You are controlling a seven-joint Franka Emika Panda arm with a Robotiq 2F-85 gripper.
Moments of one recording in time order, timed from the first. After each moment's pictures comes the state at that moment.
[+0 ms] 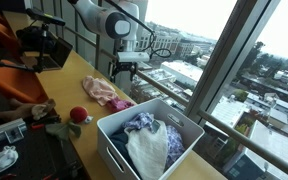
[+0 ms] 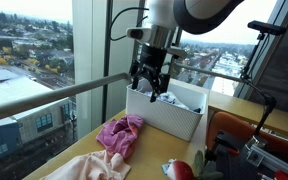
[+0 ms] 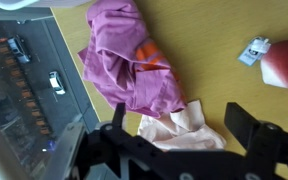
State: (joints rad) arm 0.02 0.39 0.15 -1.87 -0.13 2.34 -1.13
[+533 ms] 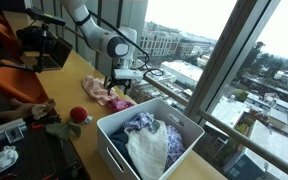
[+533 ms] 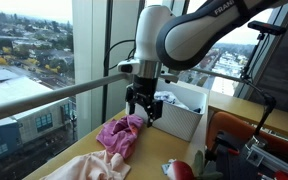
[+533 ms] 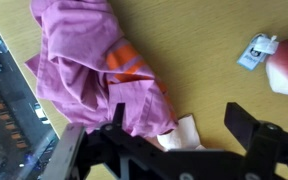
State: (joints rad) arm 0.05 0.56 0.15 -1.81 -0.13 2.34 -1.09
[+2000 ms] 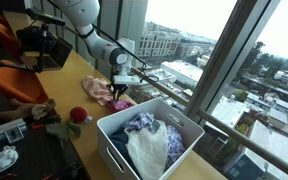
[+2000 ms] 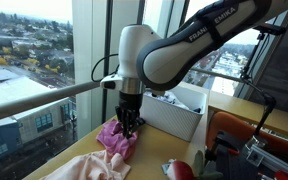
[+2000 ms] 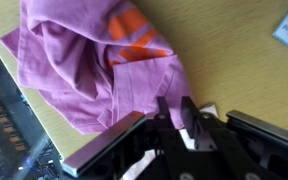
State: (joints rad) arm 0.08 0.73 0.16 -1.66 -0.16 2.34 -1.02
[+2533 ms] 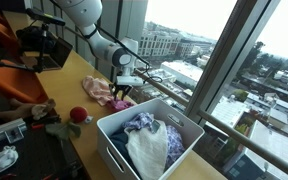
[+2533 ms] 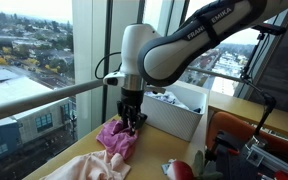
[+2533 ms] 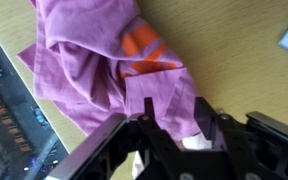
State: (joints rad) arm 0.06 0.74 0.16 -1.64 -0.16 2.34 -1.02
